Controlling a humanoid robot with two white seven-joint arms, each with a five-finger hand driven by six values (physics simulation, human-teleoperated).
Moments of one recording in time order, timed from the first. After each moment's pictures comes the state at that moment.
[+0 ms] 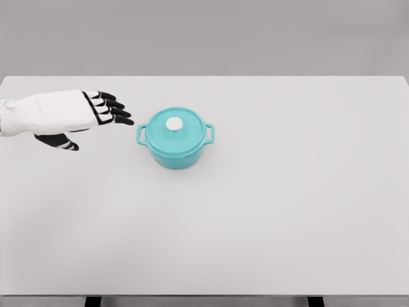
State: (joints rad) left arm -0.61 0.98 -0.50 -1.71 -0.29 -0.61 -0.61; right arm 0.05 0.00 -0.16 0.10 -0.02 -0.25 -0.11
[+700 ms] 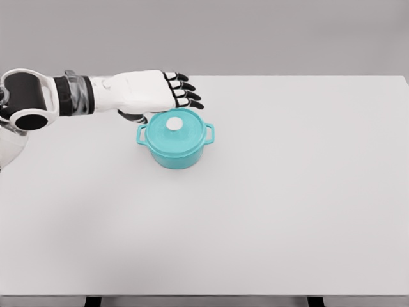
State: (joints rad) left arm -0.83 0.60 -0.66 -1.56 -0.60 -0.61 -0.61; right arm 0.05 0.00 -0.16 0.10 -0.02 -0.25 -0.15
